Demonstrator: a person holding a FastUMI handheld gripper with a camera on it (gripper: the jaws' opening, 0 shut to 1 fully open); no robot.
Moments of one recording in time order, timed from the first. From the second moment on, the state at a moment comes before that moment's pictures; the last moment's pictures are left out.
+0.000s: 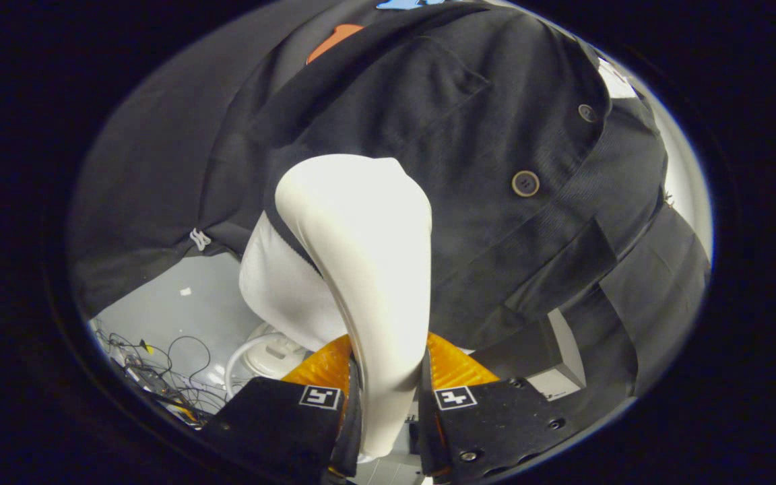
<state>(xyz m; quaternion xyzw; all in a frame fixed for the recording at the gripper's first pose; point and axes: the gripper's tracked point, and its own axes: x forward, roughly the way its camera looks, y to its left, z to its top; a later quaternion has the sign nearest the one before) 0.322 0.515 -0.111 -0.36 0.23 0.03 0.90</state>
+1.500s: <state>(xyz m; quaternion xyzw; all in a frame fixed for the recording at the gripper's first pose) 0.211 0.237 0.093 -0.04 0.10 0.07 0.99</state>
